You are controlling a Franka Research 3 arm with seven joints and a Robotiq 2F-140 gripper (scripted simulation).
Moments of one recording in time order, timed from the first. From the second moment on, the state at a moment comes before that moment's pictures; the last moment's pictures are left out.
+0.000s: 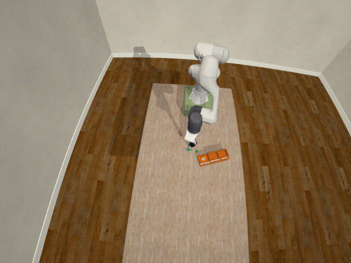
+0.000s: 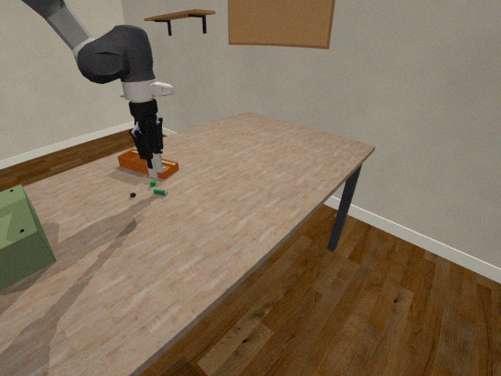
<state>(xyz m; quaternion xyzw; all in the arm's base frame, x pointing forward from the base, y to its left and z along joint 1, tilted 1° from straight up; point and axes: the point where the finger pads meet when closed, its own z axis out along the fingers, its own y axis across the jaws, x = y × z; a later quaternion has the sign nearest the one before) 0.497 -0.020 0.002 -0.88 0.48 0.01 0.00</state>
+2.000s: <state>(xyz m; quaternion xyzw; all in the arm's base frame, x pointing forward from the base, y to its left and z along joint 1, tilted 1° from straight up) 0.498 -0.018 -0.072 -0.88 0.48 0.01 0.00</state>
